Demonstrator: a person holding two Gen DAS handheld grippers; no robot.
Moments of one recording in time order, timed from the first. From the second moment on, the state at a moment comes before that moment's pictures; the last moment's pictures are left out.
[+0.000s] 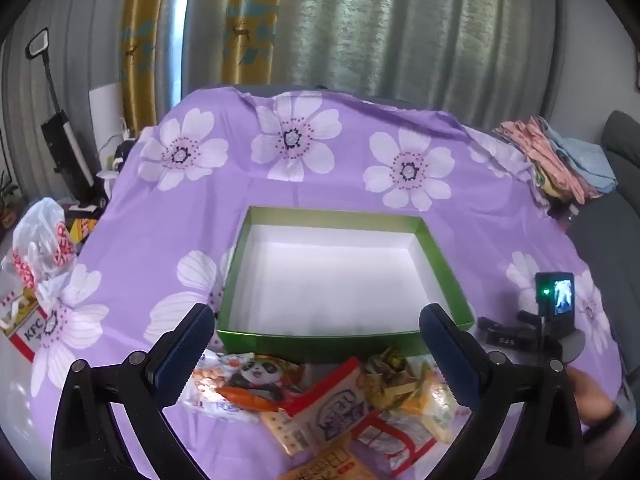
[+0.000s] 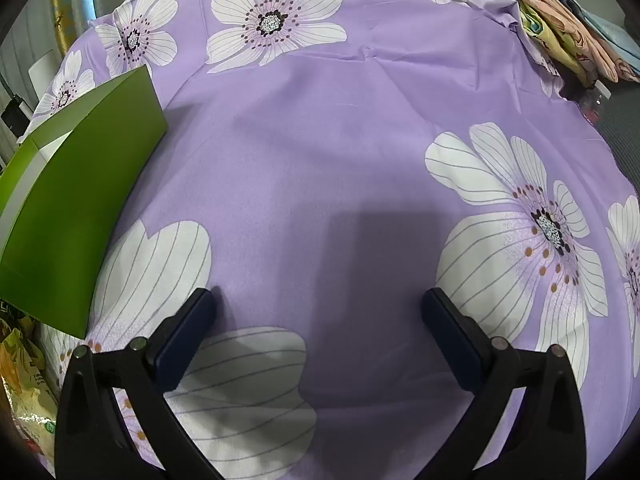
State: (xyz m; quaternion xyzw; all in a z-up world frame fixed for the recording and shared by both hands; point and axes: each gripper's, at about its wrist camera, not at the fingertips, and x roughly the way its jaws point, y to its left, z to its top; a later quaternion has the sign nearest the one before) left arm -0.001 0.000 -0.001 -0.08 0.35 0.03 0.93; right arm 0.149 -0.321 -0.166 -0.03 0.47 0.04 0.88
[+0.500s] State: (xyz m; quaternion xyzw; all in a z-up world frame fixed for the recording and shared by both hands) left arm -0.023 -0.008 0.005 -0.06 0.34 0.06 0.94; right arm 0.076 -0.257 -0.087 -0.05 0.41 0.15 0.90
